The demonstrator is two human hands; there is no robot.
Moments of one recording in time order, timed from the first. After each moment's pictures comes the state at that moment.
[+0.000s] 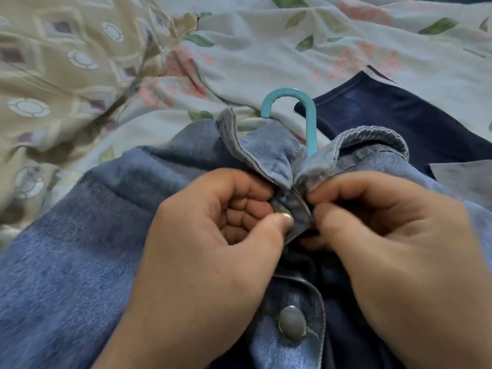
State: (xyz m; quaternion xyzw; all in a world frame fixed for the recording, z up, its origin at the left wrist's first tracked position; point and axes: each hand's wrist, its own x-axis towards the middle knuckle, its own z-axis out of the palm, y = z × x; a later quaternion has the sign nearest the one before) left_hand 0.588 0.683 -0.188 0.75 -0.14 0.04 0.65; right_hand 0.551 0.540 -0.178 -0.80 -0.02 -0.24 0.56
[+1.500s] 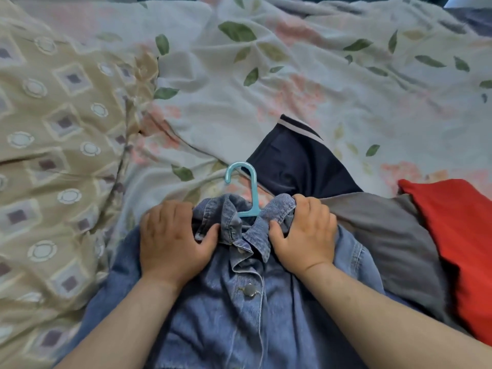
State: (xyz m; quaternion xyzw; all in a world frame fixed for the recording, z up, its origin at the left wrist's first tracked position) left_hand 0.646 0.719 -0.187 0.97 -0.20 0.07 0.16; right_hand 0.561 0.509 -0.195 -0.95 0.26 -0.12 0.09
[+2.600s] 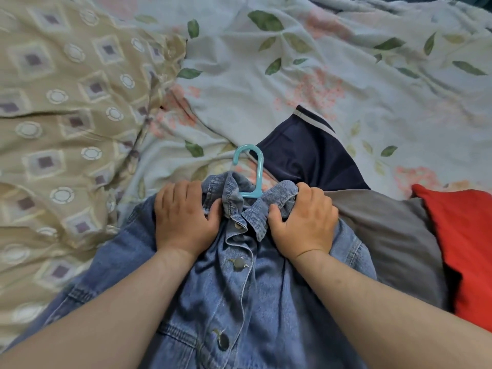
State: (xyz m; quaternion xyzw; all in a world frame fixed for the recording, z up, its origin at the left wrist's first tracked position) left_hand 0.624 0.701 -0.202 0.98 -0.11 0.06 0.14; right_hand 0.561 0.504 -0.197 -0.96 0.25 -0.10 0.10
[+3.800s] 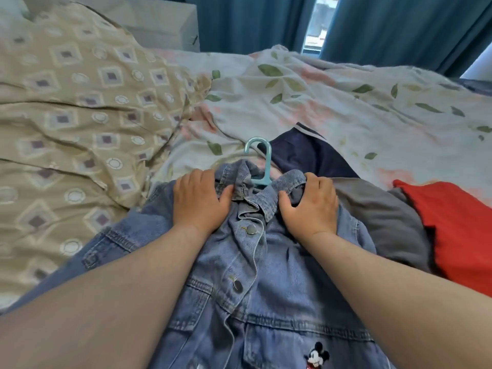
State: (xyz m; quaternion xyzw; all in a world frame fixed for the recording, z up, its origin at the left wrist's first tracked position) left_hand 0.598 0.714 -0.188 0.96 -0.12 0.17 0.16; right_hand 0.532 0.508 -0.186 -0.94 0.22 -0.19 0.19
